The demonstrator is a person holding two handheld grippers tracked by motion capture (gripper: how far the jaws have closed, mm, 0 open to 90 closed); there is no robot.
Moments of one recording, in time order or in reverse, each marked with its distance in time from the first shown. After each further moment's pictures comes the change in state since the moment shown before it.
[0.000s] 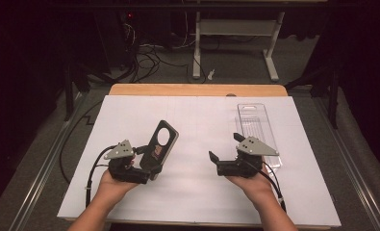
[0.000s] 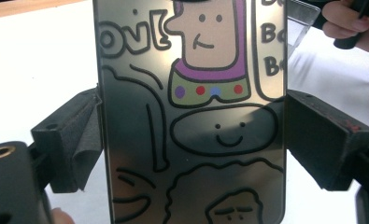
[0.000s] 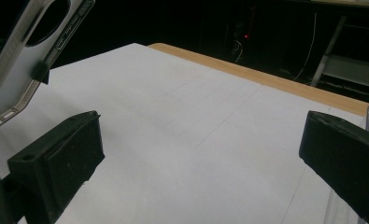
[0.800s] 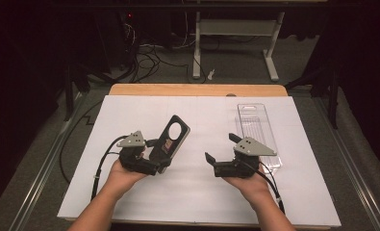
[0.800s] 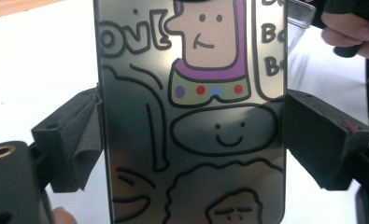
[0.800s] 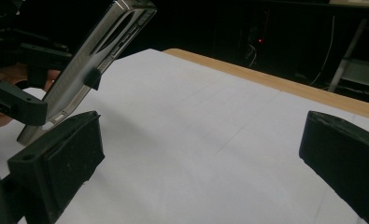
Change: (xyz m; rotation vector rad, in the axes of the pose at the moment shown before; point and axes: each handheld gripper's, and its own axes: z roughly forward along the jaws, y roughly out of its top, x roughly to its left) left arm 0.010 0.022 0.026 0.041 -0.070 0.021; right arm 0.008 0.002 0.004 -0.020 0.059 0.010
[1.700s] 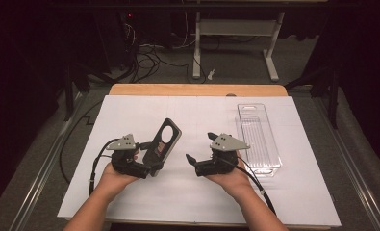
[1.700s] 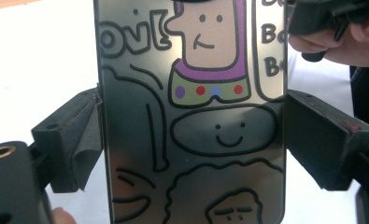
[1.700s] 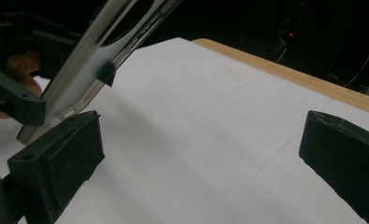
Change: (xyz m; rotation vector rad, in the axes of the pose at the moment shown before) left arm 0.011 -0.017 -0.014 -0.013 -0.023 -0.015; right arm 0.025 0.004 0.043 0.058 0.102 -0.065
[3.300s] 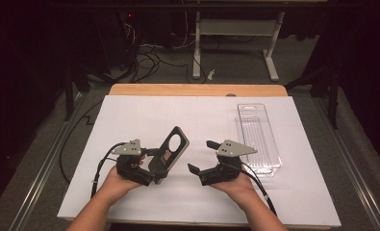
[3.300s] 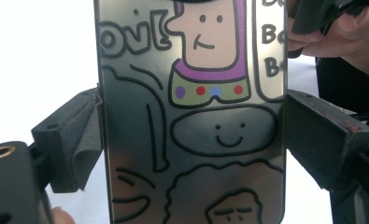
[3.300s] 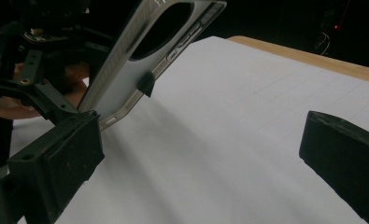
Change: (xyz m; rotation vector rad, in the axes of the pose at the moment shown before) left arm -0.012 -0.002 0.009 0.034 -0.124 0.047; right arm -0.001 -0.010 -0.015 -0.026 0.153 0.076
